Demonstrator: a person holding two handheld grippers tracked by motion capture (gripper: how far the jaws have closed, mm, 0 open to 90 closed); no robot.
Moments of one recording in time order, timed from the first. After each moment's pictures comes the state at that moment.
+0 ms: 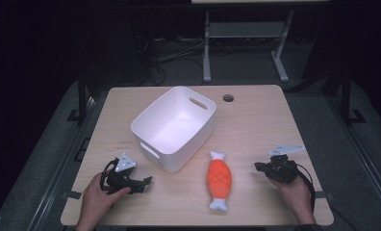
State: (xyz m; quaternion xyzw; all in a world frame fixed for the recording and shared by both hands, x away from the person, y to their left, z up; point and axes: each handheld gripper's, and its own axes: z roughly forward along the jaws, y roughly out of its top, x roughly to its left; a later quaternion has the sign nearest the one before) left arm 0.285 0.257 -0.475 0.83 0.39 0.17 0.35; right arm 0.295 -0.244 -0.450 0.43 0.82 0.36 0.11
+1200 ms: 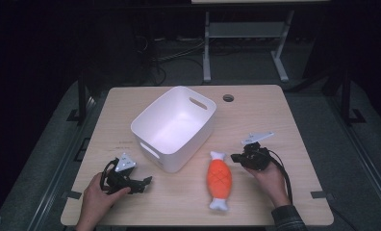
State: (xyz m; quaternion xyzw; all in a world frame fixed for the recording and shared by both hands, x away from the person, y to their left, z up) left arm 0.285 0.257 -0.475 0.83 0.39 0.17 0.35; right arm 0.335 -0.180 -0.445 0.38 0.85 0.36 0.08
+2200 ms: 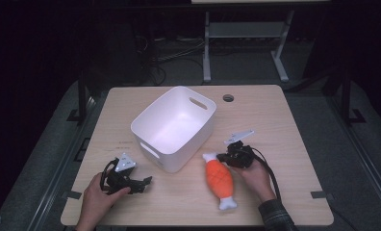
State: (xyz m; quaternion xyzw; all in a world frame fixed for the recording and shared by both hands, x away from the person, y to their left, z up) left arm 0.285 0.257 -0.475 0.83 0.39 0.17 0.35; right arm 0.349 -0.138 -0.453 0.33 0.87 0.36 0.07
